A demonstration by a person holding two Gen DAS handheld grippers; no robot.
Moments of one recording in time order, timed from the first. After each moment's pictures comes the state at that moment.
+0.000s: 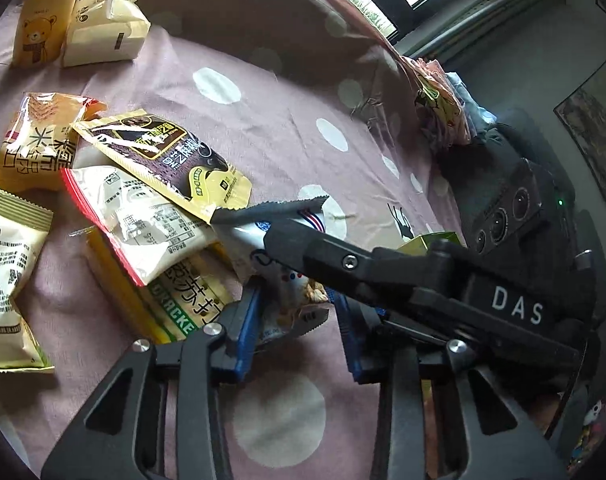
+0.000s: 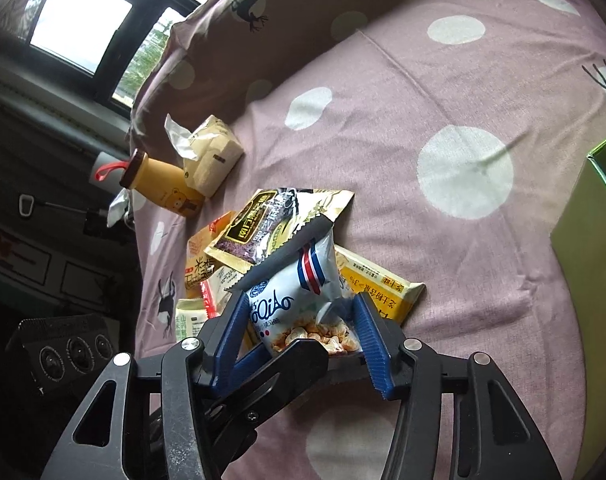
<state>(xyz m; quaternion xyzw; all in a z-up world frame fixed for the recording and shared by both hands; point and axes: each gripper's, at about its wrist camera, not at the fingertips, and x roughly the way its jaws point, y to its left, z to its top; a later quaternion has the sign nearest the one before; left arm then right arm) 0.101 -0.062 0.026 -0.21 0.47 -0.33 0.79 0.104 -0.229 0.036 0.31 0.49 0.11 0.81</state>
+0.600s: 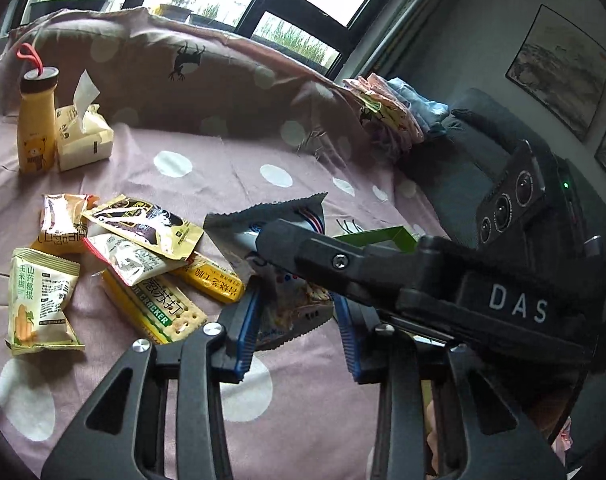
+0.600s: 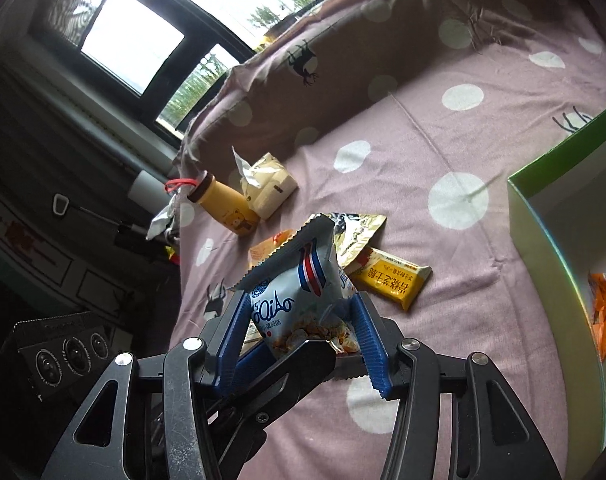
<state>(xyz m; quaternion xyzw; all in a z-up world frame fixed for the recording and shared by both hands) 0.020 -0.071 0.101 -0.13 0.36 -0.36 0.85 0.028 -0.226 0.112 0.29 0.38 0.14 0.86</state>
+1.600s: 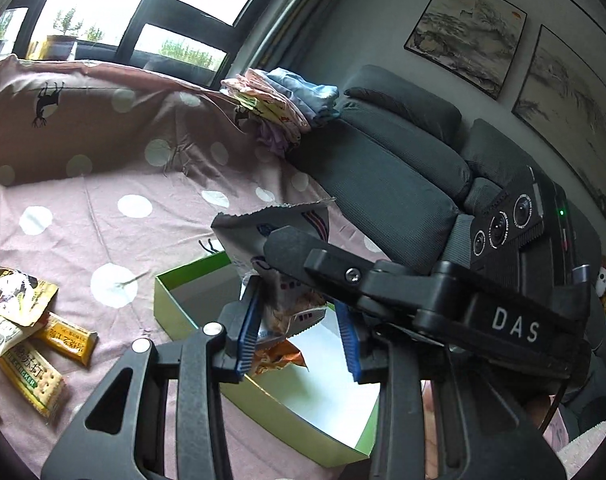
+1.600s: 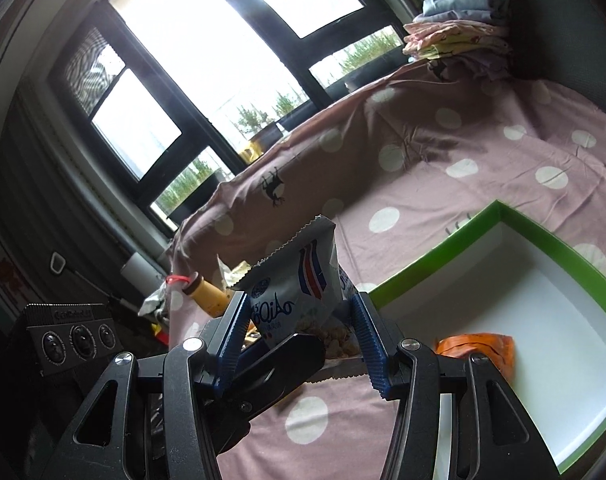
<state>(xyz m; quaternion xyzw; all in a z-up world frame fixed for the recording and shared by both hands) -0.003 -0.188 0.146 -0.09 0.31 -0.52 0.79 -0.059 -0.327 0.171 0.30 0.25 0.04 0.92</state>
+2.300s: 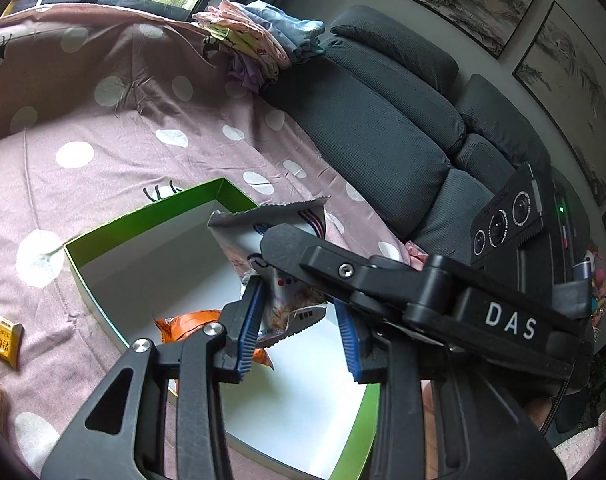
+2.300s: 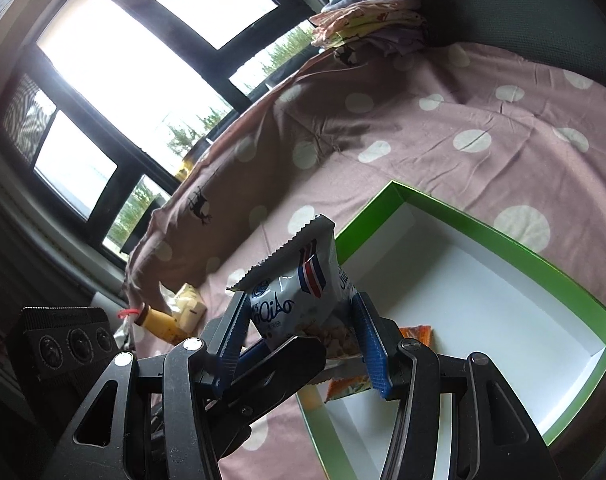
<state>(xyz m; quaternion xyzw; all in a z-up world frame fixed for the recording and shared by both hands) 0.014 -0.267 0.111 -0.06 0.40 -0.55 0.73 -0.068 -0.396 0.132 0.37 0.28 -0.06 0.88</state>
